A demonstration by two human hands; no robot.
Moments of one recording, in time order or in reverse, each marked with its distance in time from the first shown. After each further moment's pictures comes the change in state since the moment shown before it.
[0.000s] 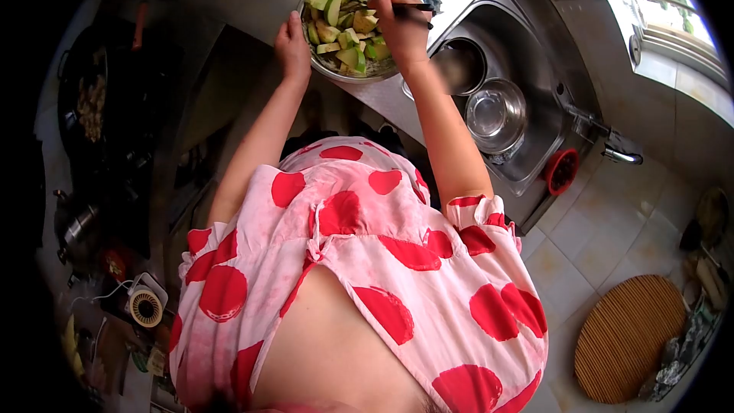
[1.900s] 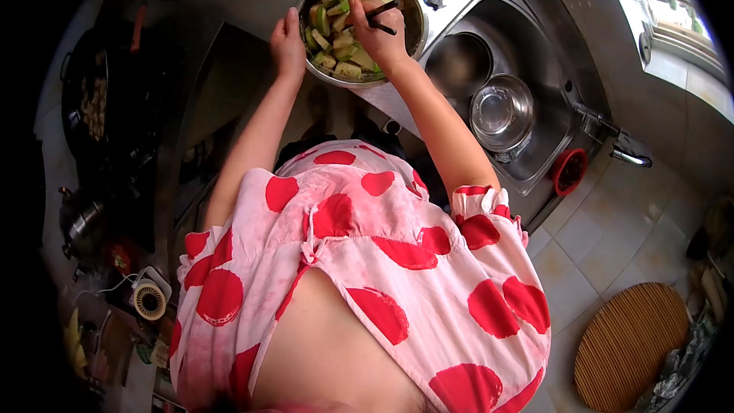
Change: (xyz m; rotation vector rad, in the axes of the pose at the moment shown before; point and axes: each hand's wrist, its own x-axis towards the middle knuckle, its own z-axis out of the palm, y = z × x) left_hand 0.002 0.000 -0.005 0.018 -0.052 0.023; right_hand -0.020 0.013 0.025 -0.008 -0.131 0.144
